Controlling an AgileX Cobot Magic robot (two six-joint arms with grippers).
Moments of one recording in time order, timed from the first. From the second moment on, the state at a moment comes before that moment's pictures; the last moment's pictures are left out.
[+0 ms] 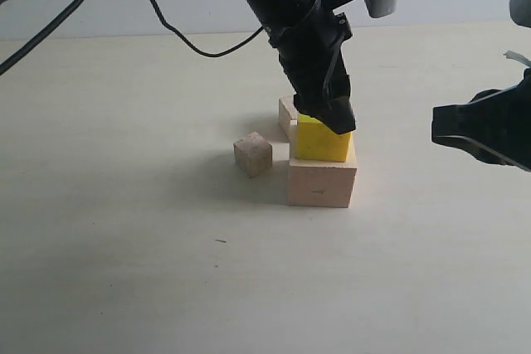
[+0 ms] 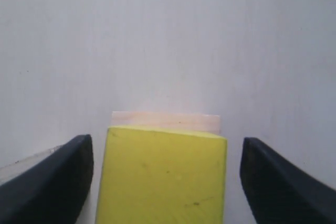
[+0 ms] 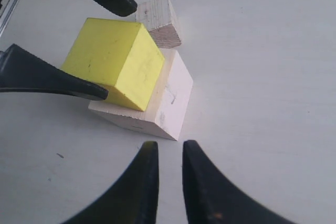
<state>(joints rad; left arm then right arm) -0.72 2.24 -2.06 -0.44 1.18 1.04 0.29 1.04 -0.54 0.53 0.42 -0.22</state>
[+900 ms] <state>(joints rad) -0.72 2.25 -2.06 -0.44 1.19 1.09 0.29 1.04 -0.54 0.53 0.42 -0.22</state>
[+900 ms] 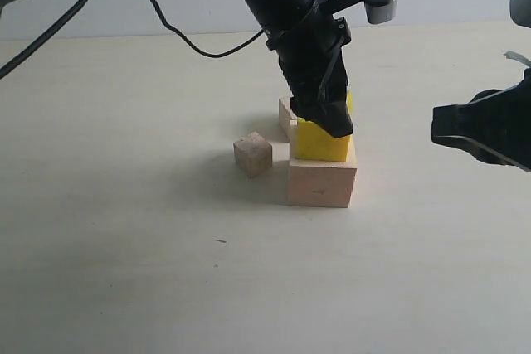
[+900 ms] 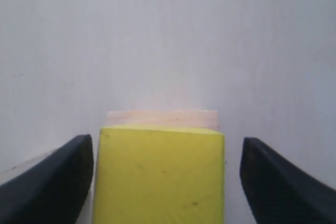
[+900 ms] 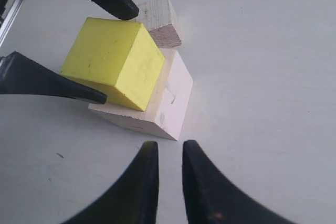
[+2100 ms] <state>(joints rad) -0.72 2.26 -2.06 -0.43 1.14 1.04 0.29 1.04 -0.54 0.53 0.42 -0.22</state>
